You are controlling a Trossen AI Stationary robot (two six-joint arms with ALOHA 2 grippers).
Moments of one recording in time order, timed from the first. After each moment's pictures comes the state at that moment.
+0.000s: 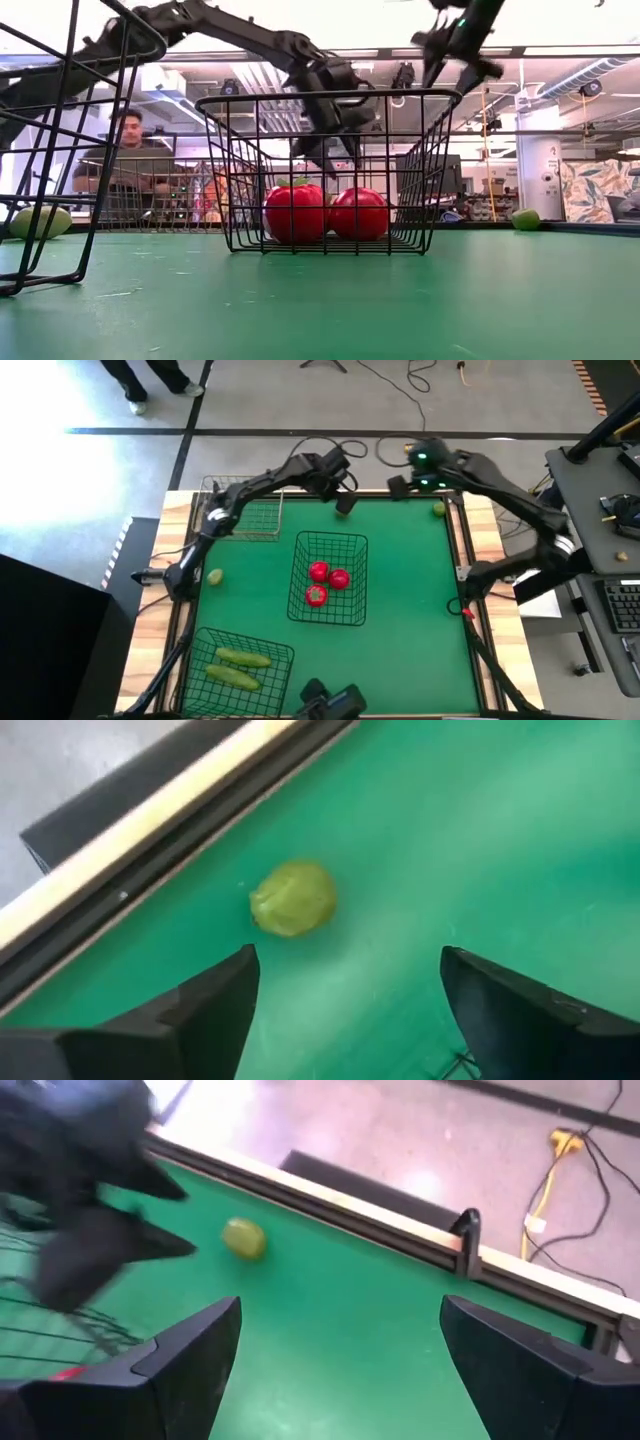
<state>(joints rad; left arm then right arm) 0.54 2.35 2.29 -1.02 0.09 -0.35 -0.70 1.34 1.45 -1.00 0.13 0.41</state>
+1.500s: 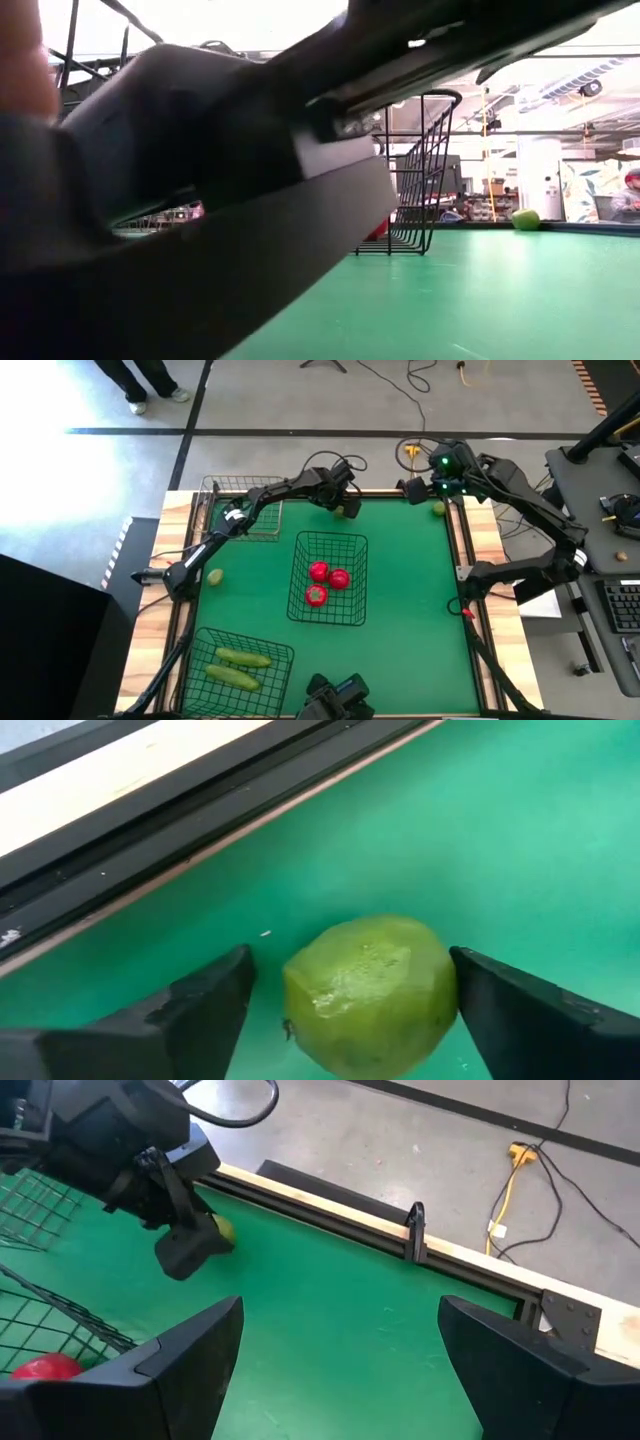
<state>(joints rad) 0.56 2.57 2.30 -0.85 0.07 -0.51 -0.69 1.20 1.45 -1.12 0.21 0.40</state>
